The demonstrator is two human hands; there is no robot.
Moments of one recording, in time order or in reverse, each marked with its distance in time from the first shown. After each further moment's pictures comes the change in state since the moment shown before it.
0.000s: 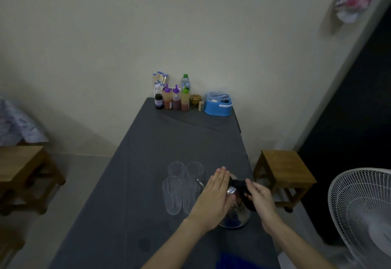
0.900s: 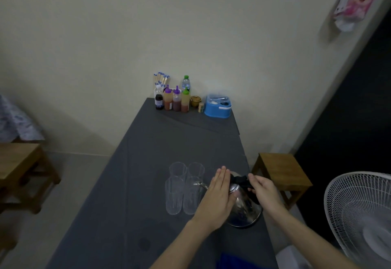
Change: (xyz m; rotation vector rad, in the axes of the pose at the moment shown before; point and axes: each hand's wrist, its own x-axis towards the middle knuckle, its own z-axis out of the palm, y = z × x) left_hand -0.005 0.013 -0.011 -0.187 -0.001 -0.092; right_hand 0.004 -0.027 -0.004 -0.199 0.004 -0.088
